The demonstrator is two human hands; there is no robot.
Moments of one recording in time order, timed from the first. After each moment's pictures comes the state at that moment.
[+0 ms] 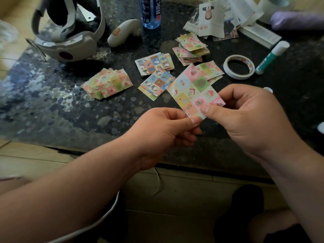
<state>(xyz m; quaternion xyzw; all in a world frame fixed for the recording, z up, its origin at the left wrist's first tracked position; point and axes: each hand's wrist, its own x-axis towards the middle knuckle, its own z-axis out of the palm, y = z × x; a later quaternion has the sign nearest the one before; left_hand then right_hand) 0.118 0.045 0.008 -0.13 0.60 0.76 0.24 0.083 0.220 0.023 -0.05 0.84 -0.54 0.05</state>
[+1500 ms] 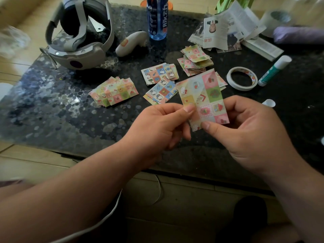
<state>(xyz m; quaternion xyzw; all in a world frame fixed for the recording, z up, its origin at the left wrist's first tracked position) 0.110 0.036 0.020 -0.10 0.60 0.78 0.14 0.093 0.216 0.036 -0.12 0.82 -0.55 0.06</state>
